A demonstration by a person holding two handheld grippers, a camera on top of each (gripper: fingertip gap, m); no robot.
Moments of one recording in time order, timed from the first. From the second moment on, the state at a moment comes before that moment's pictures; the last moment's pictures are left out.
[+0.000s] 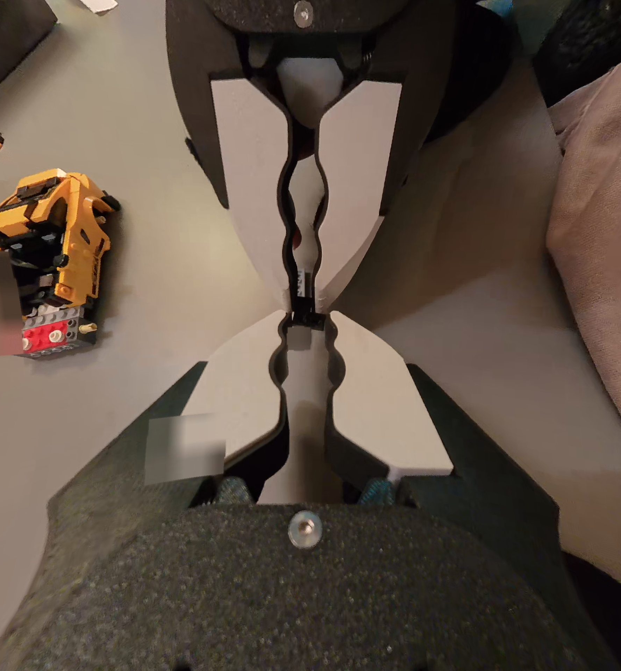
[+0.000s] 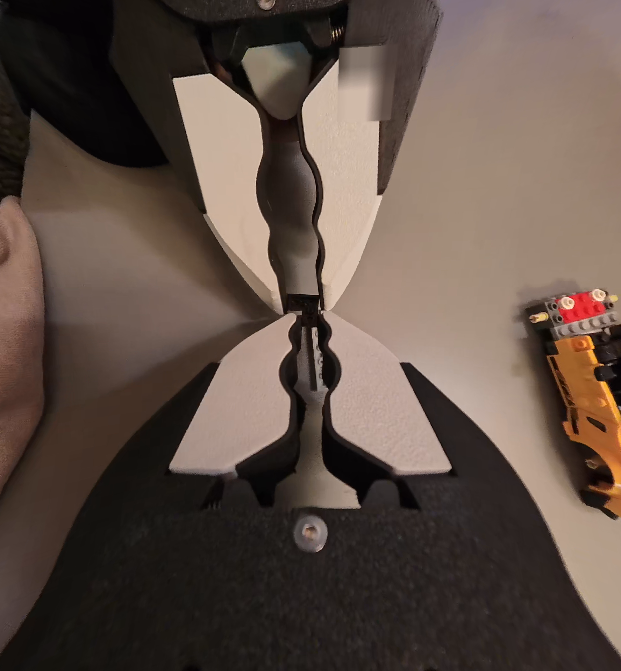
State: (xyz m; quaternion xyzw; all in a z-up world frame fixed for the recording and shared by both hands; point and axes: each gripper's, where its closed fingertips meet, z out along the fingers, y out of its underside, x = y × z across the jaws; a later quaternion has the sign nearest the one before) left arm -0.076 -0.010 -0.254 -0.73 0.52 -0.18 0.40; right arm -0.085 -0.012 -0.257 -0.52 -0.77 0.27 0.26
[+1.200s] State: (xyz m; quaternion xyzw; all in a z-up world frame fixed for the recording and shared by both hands) left arm -0.062 -0.008 -0.257 -0.76 0.49 -0.19 0.37; right arm -0.051 0.004 -0.265 -0.51 -0.79 0.24 0.23
